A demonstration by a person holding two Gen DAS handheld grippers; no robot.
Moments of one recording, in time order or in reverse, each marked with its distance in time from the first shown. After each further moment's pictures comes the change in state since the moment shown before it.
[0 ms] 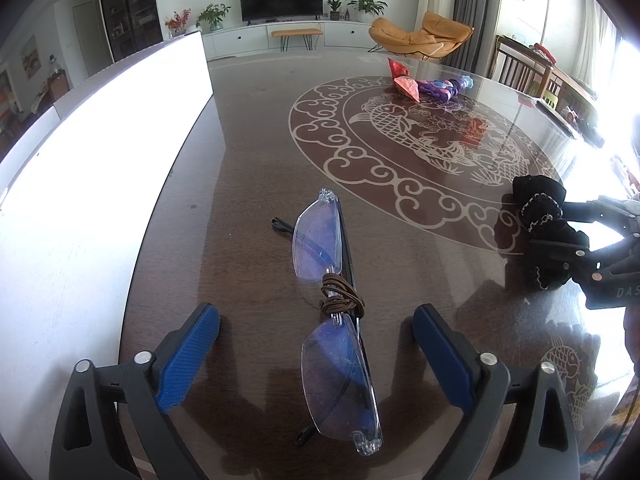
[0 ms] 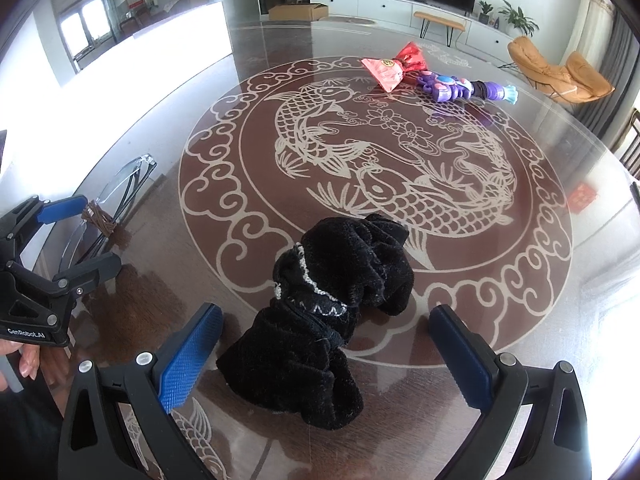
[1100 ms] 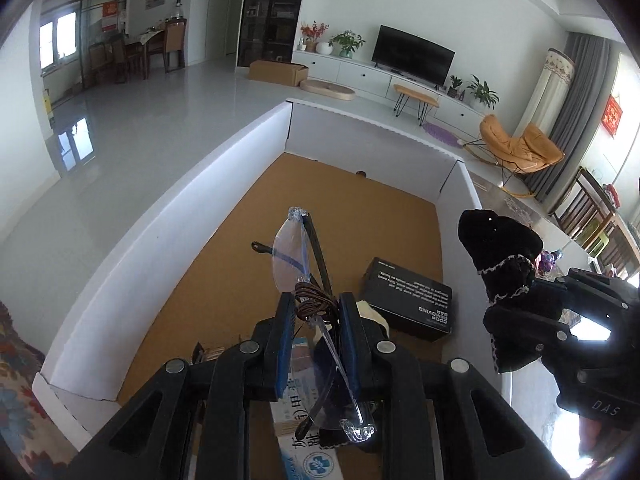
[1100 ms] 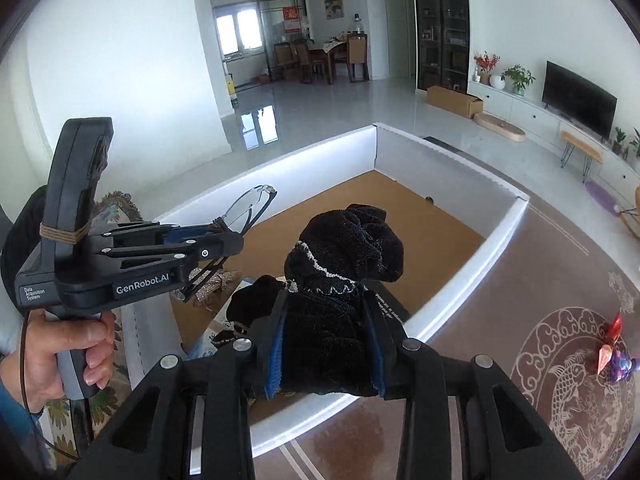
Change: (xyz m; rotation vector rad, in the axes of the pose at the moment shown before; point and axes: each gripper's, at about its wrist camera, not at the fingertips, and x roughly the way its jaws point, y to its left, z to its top) left arm -0.120 0.276 0.000 -0.426 -0.093 0.124; right arm -0.054 0.328 0.144 -0.405 -0.184 0.369
